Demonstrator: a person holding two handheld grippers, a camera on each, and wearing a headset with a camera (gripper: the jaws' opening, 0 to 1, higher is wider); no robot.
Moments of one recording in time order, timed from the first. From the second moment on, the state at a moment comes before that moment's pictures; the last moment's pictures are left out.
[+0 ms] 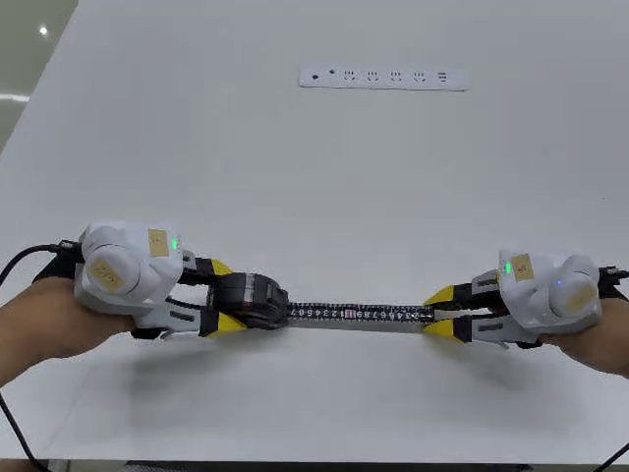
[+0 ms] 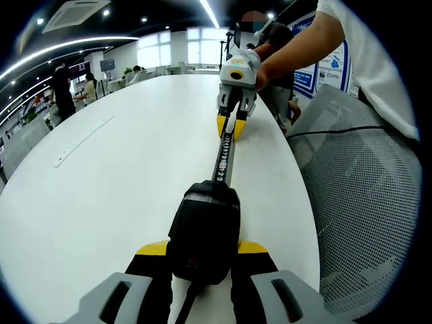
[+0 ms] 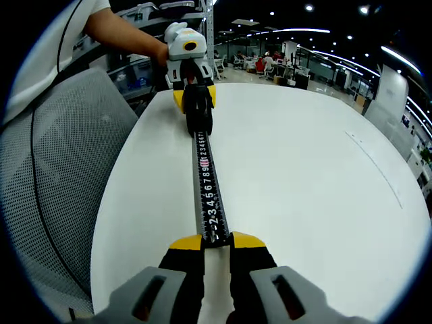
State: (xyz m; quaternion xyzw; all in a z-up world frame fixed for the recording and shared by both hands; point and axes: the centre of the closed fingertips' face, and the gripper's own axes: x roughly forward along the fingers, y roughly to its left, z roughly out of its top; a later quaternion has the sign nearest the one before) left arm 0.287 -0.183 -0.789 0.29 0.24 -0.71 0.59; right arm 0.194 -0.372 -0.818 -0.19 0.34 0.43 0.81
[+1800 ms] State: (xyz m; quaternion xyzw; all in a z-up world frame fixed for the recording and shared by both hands) left arm 0.286 -0.185 -0.789 0.30 0.25 -0.70 0.60; right arm 0.165 -0.421 -0.813 -0.17 0.39 0.40 0.81
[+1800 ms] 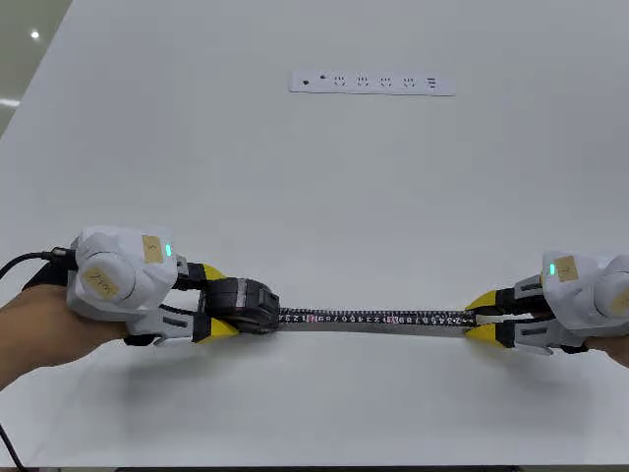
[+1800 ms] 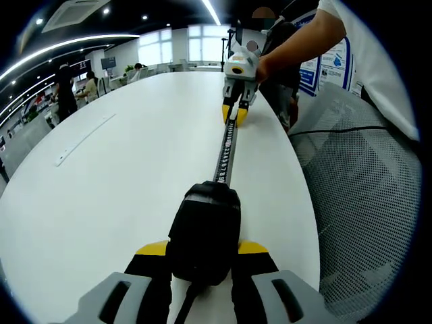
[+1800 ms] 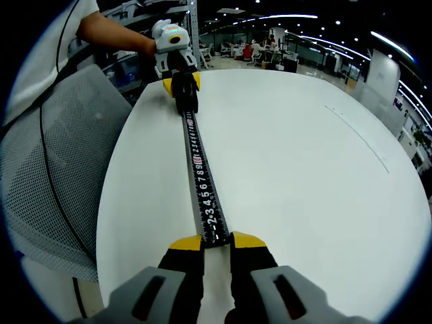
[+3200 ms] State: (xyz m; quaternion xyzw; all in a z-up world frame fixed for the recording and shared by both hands) left arm 0.282 -0.181 -0.782 0.25 0.28 -0.68 0.63; right arm 0.159 -0.410 -0.809 -0.16 0.40 0.39 0.81
